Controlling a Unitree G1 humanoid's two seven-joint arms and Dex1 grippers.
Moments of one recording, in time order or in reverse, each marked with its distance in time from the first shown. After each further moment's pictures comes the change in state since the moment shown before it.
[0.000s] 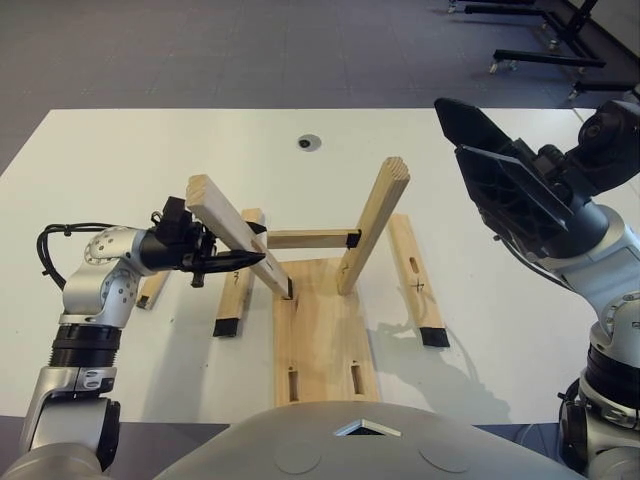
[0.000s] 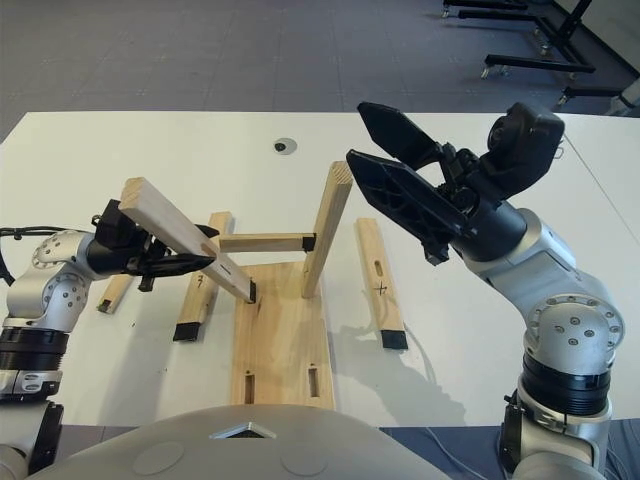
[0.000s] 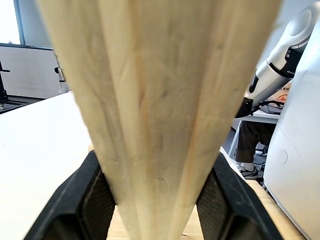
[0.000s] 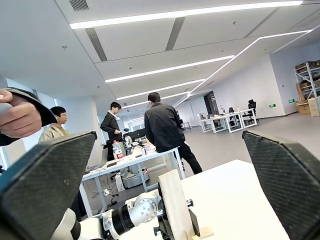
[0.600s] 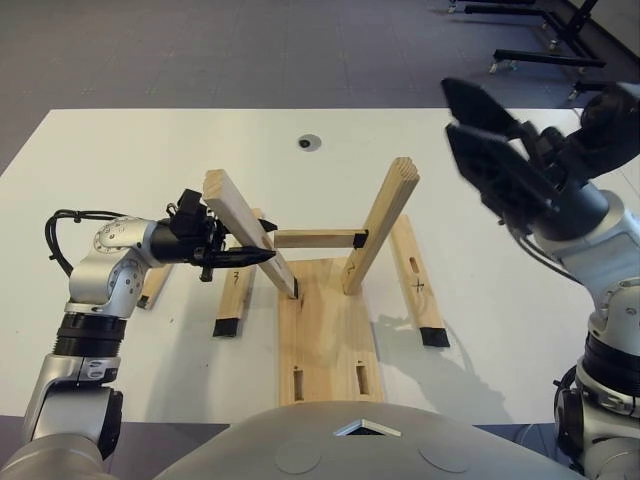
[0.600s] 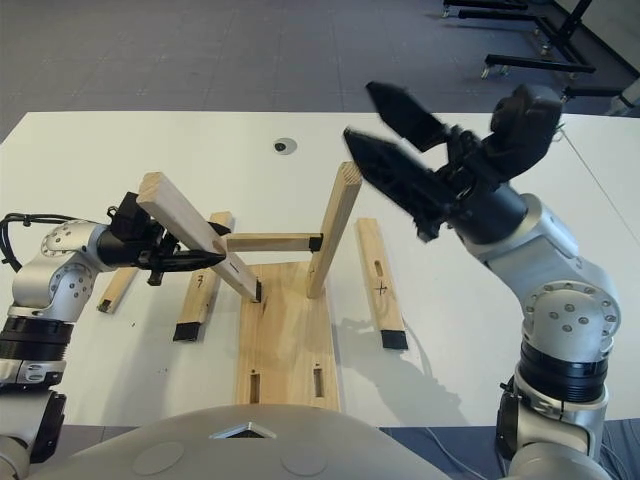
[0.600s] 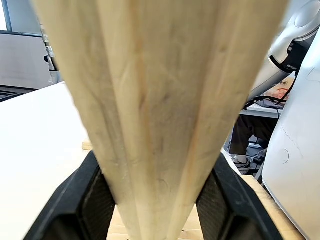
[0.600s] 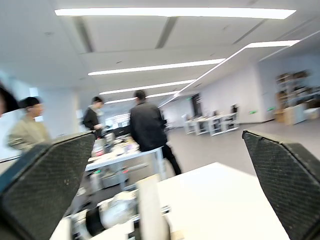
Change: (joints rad) left arm -0.053 0.010 -0.046 -0.020 0.030 0.059 0.021; right arm -0.070 0.006 -0.016 0.064 -0.120 -0.039 -0.029
